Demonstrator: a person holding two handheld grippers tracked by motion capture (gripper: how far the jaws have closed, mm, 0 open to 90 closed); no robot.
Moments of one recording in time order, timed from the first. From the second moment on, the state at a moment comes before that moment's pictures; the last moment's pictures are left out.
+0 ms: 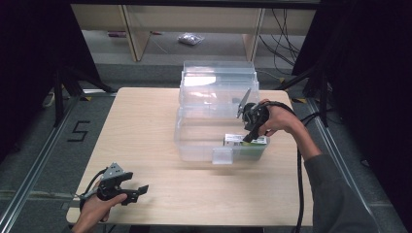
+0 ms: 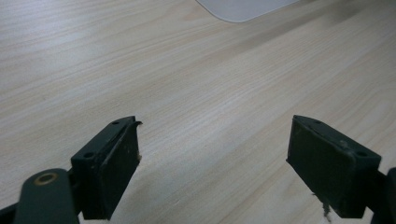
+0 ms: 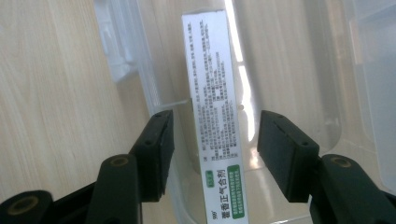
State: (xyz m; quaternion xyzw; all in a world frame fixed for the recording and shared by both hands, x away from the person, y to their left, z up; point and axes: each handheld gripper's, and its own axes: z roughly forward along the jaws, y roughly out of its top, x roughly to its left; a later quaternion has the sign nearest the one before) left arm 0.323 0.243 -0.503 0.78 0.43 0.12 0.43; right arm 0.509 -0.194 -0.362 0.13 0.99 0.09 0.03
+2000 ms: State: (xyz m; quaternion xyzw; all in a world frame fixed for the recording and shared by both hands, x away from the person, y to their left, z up) left arm 0.323 0.246 -0.503 0.80 0.42 0.12 0.41; right arm 0.435 -0.219 -0.362 0.31 0.90 0.29 0.09
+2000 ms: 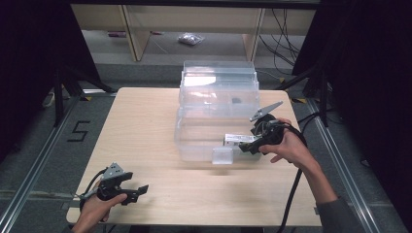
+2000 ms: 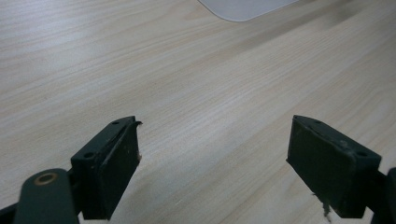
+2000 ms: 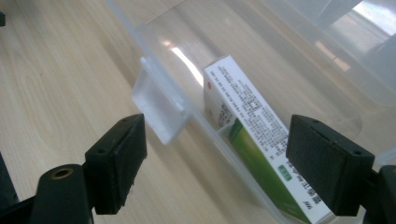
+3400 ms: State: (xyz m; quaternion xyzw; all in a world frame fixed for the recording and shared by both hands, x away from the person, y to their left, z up) left arm 0.322 0.242 -0.502 0.78 0.44 0.12 0.43; right arm 0.376 -0.209 -0.408 0.30 0.88 0.36 0.10
